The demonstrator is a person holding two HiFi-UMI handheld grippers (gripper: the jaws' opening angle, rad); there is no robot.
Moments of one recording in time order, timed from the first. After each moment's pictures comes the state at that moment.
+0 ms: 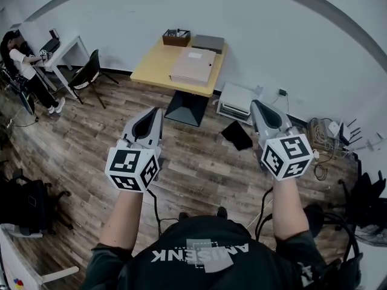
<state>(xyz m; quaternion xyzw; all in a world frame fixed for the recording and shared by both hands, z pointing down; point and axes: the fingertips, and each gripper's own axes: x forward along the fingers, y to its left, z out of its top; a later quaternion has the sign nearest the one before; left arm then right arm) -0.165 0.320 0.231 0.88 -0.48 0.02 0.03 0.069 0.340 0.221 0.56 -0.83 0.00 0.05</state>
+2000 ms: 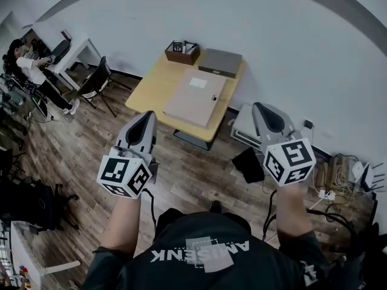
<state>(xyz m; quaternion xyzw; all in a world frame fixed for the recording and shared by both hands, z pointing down) -0.041 0.012 0.238 0.84 -0.53 0.01 0.02 0.203 -0.008 0.259 0.48 -0.87 0.02 0.03</state>
